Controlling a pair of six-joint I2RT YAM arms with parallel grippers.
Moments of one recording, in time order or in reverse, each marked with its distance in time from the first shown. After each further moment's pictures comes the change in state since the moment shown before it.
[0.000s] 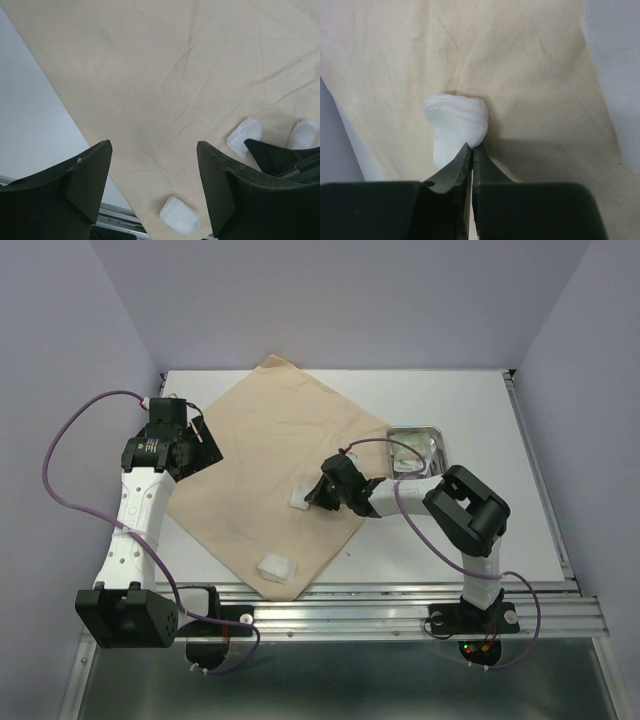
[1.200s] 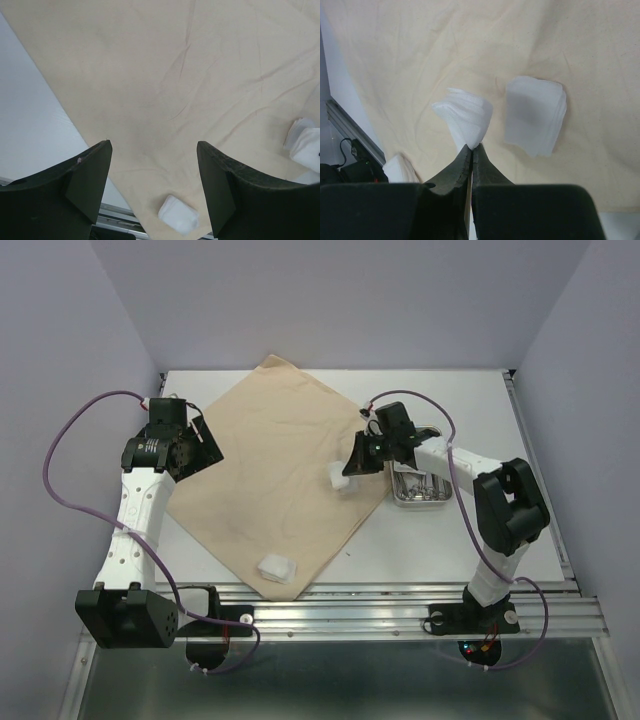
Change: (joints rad) left arm 0.000 -0.001 -0.002 0.002 0.012 0.000; right arm -0.362 -0.138 0.184 -0.449 -0.567 -0.681
